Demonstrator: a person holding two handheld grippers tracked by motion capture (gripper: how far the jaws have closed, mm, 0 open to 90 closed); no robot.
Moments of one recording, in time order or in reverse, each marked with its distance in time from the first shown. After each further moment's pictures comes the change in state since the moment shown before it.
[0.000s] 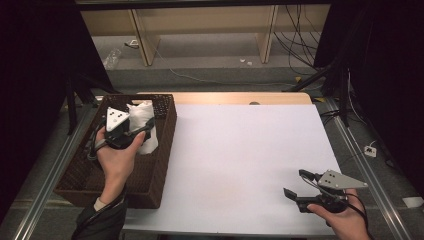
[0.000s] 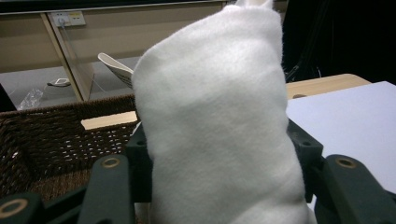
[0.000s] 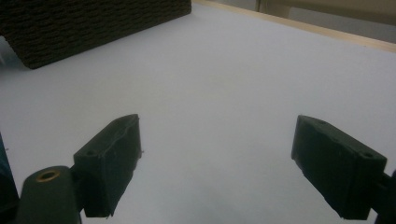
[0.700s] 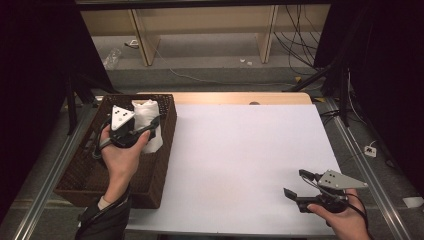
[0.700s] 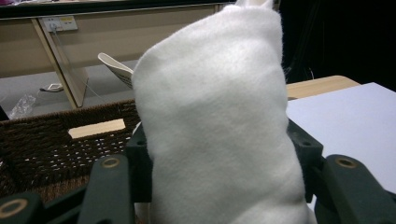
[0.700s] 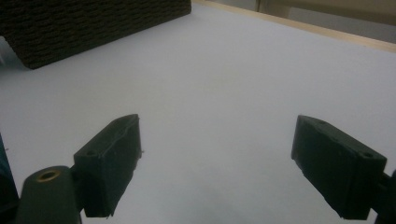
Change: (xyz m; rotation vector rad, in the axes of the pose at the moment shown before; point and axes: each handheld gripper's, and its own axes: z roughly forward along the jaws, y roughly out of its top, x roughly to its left) left arm -0.011 0.005 0.002 -0.009 -0.022 0.013; right arm 0.000 0.000 0.000 0.001 0.000 0.001
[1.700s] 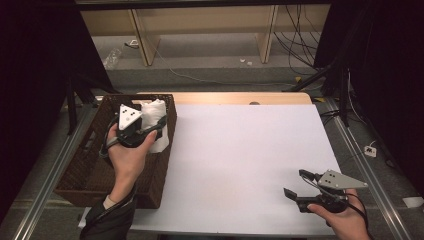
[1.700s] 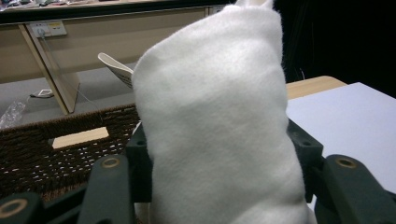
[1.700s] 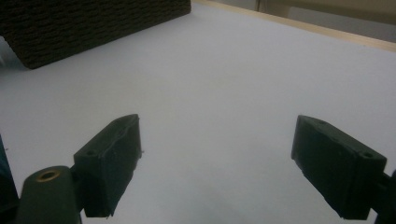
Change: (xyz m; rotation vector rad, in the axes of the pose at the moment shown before) left arm -0.016 0.004 0.004 -0.008 -0.032 0.021; right arm 0.000 0.000 0.000 -0.002 -0.001 -0.002
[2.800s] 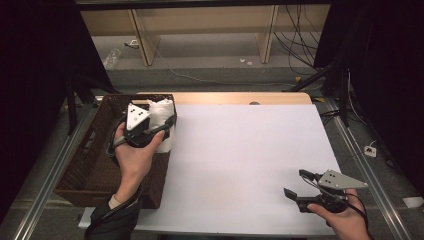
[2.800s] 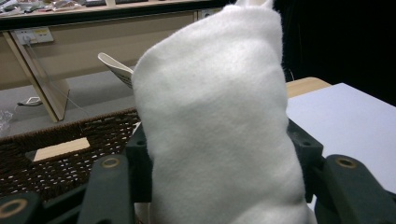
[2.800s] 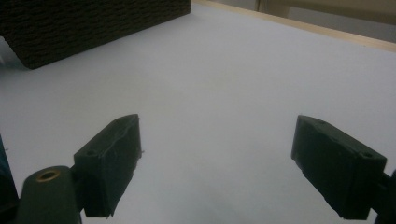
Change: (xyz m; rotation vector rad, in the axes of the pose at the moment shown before) left arm -0.017 0.005 0.003 -0.011 -0.036 0.022; right arm 0.000 0.000 0.000 0.000 0.000 0.000
